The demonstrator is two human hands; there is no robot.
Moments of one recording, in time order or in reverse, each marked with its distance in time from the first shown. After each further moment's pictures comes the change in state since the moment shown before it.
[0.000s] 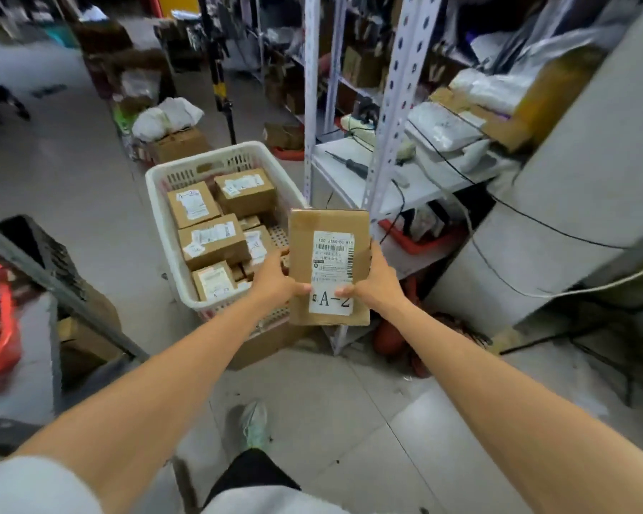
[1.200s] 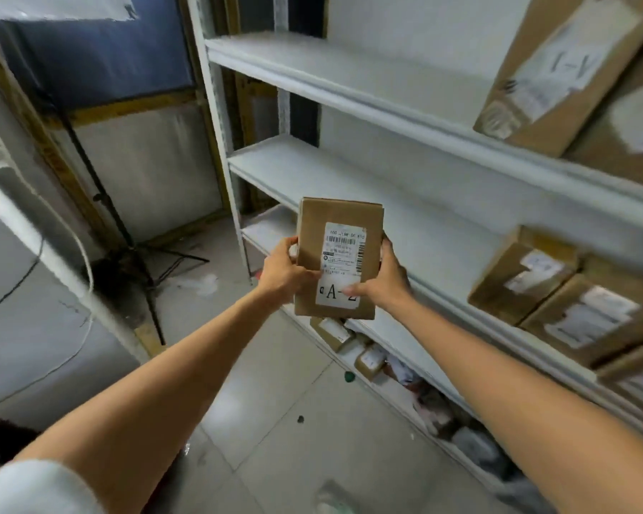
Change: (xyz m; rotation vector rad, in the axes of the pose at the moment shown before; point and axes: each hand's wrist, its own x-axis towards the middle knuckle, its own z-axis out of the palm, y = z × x) left_hand -0.270 0.149 0.373 0.432 -1.656 0.762; right_hand -0.399 0.111 -0.157 0.307 1.669 0.827
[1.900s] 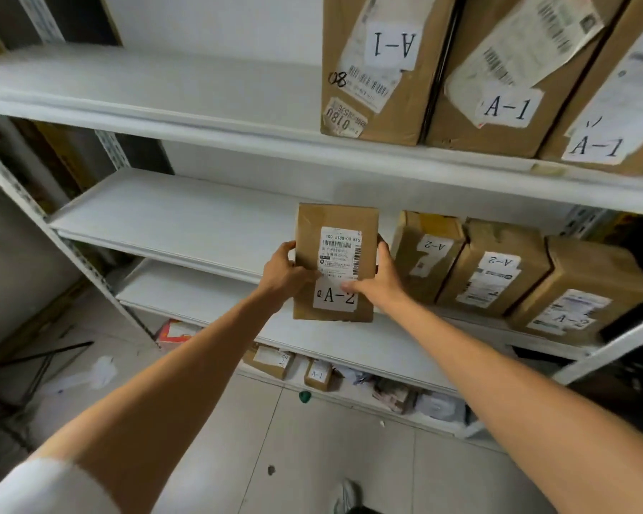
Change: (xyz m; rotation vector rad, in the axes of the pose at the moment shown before) left_hand 0.134 0.056 0.171 0.103 -0.446 0.060; right_hand 0.071 0.091 -0.122 0.119 0.434 0.221
